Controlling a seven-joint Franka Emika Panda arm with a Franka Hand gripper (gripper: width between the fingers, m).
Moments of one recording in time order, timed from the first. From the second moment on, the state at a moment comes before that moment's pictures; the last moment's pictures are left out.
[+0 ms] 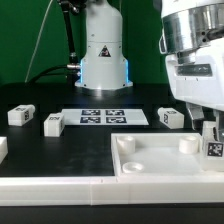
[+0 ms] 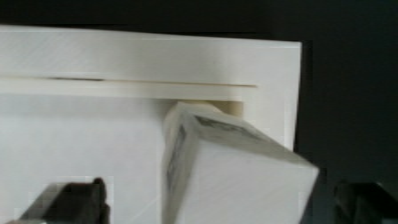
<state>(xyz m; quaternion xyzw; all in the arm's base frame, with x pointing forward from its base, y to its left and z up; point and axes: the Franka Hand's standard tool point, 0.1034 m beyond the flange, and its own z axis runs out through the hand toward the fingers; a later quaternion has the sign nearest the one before) 0.621 0.113 0.077 -0.75 0.64 -0.01 0.13</state>
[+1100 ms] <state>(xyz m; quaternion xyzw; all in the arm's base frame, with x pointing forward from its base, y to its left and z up) 0.627 0.119 0.083 -0.99 0.12 -0.02 0.04</state>
